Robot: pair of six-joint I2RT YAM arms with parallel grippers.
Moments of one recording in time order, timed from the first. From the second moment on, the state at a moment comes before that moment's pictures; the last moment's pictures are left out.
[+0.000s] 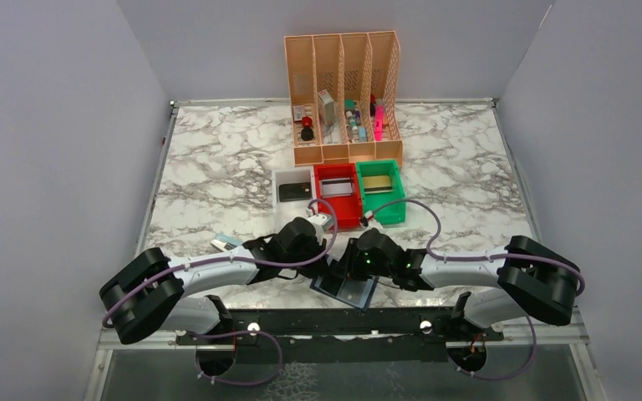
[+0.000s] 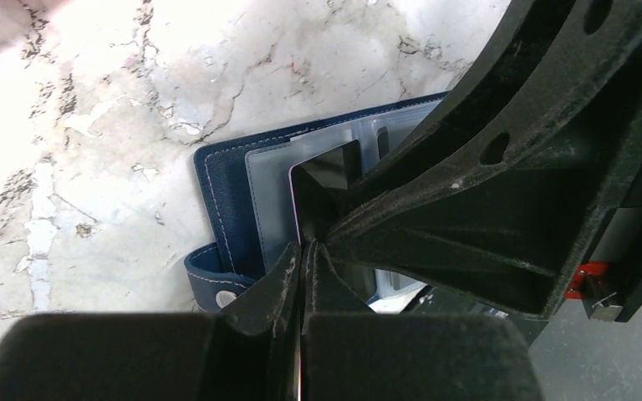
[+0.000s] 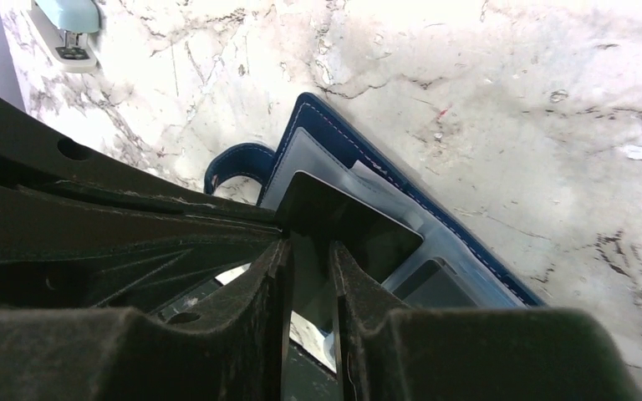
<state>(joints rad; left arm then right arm) -0.94 1.28 0.49 0.02 0.17 -0.54 1.06 1.39 0.46 0.23 0.04 1.06</state>
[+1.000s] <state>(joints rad) -0.95 1.29 0.50 0.05 0.28 -0.55 1.06 1.29 0.40 0.11 0.10 1.21</state>
